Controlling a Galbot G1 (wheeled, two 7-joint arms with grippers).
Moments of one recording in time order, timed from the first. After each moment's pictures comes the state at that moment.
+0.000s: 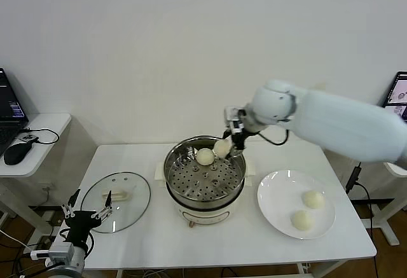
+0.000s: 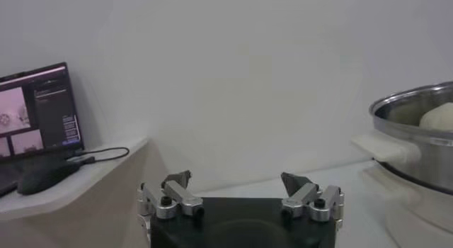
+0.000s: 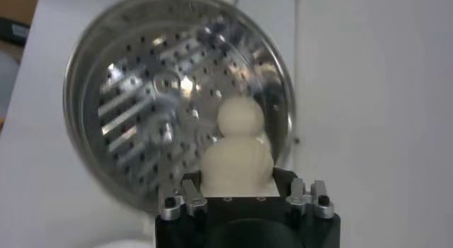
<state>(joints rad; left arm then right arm) 1.64 -1.15 -0.69 -2.08 -0.23 0.09 -0.17 0.52 1.02 -1.18 1.49 0.46 -0.64 -0.81</state>
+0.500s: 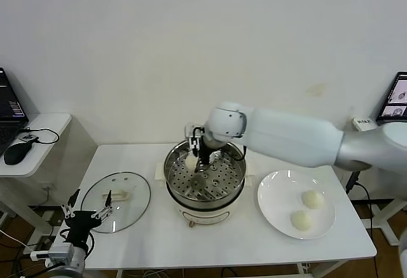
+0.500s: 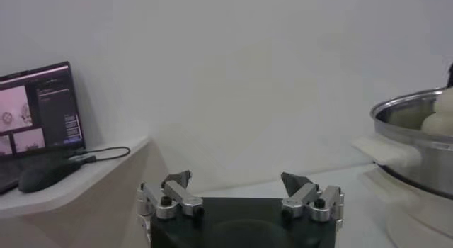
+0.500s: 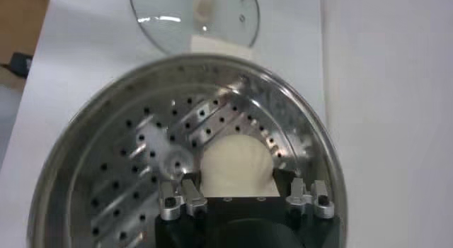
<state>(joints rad) 1.64 -1.16 -0.69 -2.09 -0.23 0.09 -0.16 0.42 1.22 -1.18 1.37 0.50 -0.70 -0.71</state>
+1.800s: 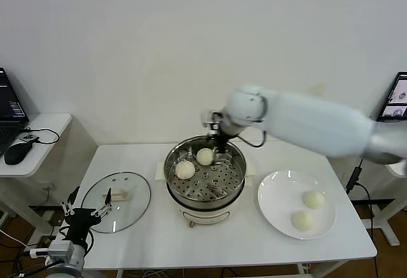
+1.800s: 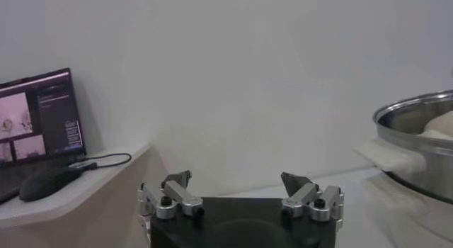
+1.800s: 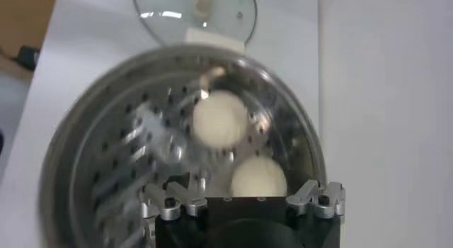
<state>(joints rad) 1.63 -1.14 -0.68 -2.08 -0.23 0.09 -0.16 0.57 0.87 -1.19 1.55 0.38 -0.55 -0.98</state>
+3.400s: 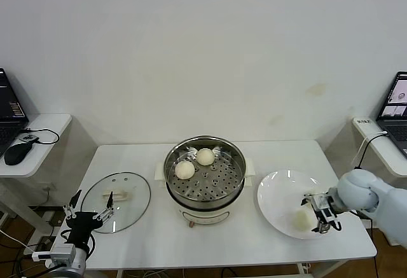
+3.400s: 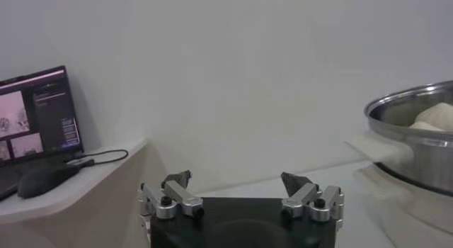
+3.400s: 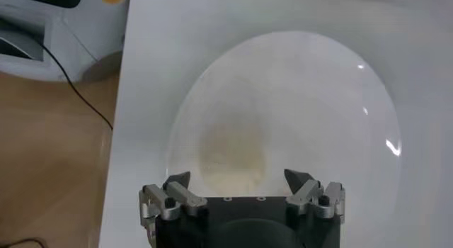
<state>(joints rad) 1.65 -1.16 -0.68 -2.09 -0.21 0.11 -0.16 -0.34 0.42 -0.60 1.62 -0.21 -0.24 -0.99</state>
